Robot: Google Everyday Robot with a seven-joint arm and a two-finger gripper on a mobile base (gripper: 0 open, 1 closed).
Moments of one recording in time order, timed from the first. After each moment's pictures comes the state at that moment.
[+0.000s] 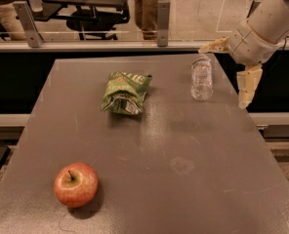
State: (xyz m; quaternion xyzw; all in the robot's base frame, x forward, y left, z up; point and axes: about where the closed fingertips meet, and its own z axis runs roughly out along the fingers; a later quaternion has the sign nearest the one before) arm 0.580 -0.207 0.902 -0.84 0.51 0.00 0.19
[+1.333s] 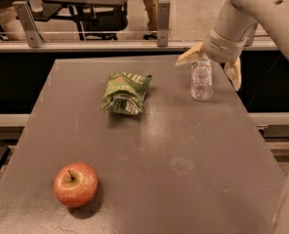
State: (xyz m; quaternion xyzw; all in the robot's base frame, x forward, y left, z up) arm 0.641 -0.191 0.866 -0.97 0.21 -0.07 0.09
